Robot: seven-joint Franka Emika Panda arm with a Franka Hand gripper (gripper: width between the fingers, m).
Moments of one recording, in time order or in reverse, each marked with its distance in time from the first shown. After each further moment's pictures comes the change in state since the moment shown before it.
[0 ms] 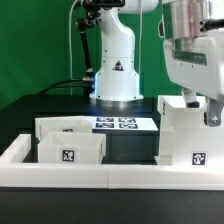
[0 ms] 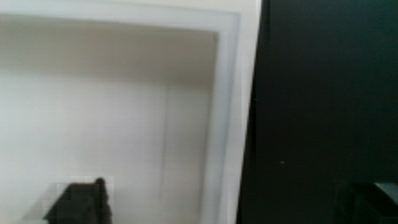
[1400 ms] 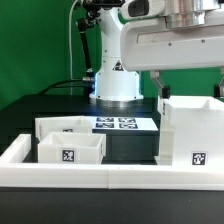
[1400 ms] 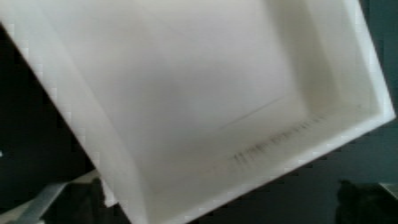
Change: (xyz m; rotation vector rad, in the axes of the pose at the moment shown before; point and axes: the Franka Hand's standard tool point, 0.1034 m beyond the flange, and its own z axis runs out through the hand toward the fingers) arm 0.009 0.014 -0.026 -0.046 -0.025 -1.062
